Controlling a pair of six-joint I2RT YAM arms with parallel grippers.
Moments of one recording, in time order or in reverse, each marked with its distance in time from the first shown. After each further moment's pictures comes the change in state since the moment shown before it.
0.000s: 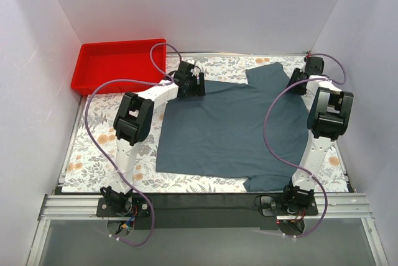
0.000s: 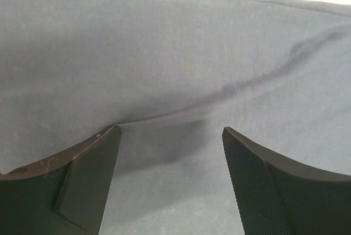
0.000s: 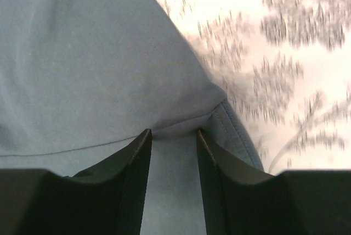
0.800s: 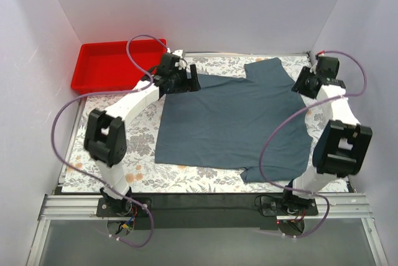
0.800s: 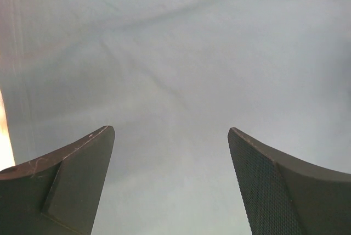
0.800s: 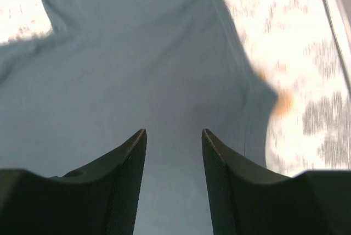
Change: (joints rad) left arm 0.030 -0.327 -0.123 -0.109 0.106 -0.014; right arm 0.008 -0.452 -0.192 -0.153 -0.001 0.015
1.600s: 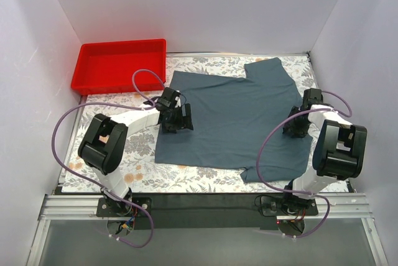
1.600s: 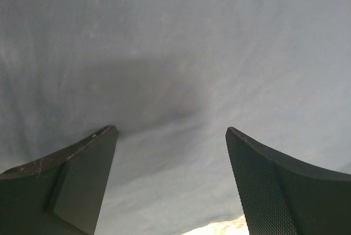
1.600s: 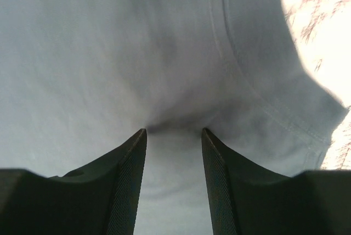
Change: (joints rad) left arm -0.058 -0.180 -0.512 -0.001 0.010 -0.116; right arm 0.001 -0.097 -0.444 -0.117 0.071 0.055
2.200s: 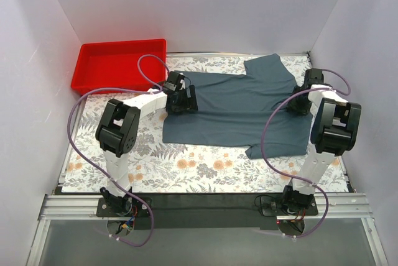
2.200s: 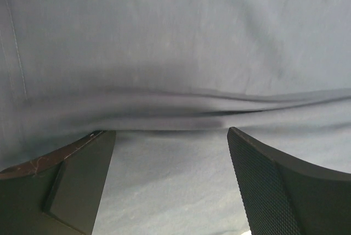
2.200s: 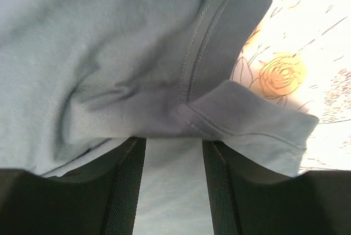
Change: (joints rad) left arm 0.051 0.257 0.315 0.039 -0.040 0.006; right arm 0.000 0.306 0.374 0.048 0.048 -0.053
